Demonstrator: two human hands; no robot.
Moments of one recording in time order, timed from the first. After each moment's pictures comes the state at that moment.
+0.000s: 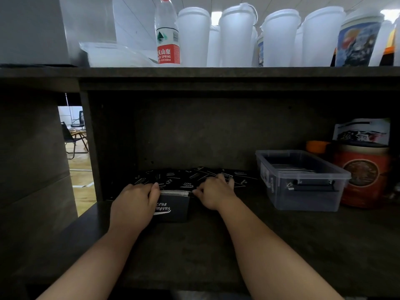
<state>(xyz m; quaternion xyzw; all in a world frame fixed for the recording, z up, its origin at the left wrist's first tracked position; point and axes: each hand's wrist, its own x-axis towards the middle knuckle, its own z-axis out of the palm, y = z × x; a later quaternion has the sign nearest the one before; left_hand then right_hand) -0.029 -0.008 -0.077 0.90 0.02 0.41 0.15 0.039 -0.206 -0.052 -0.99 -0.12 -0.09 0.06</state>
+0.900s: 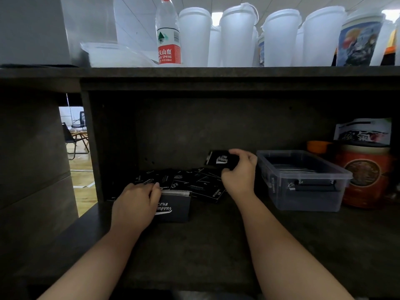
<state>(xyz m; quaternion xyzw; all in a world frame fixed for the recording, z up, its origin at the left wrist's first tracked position) -0.028 -0.007 -0.076 0.90 0.02 0.40 0.15 0.019 -0.238 -0.030 -0.77 -0.04 -0.34 0.53</state>
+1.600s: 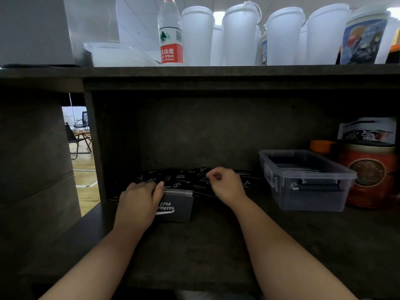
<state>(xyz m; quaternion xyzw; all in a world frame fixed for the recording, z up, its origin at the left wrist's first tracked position) -0.021 0.000 -0.080 0.90 -0.02 0.41 0.14 0.033 -0.218 -0.048 -0.86 -0.09 -0.16 0.47</state>
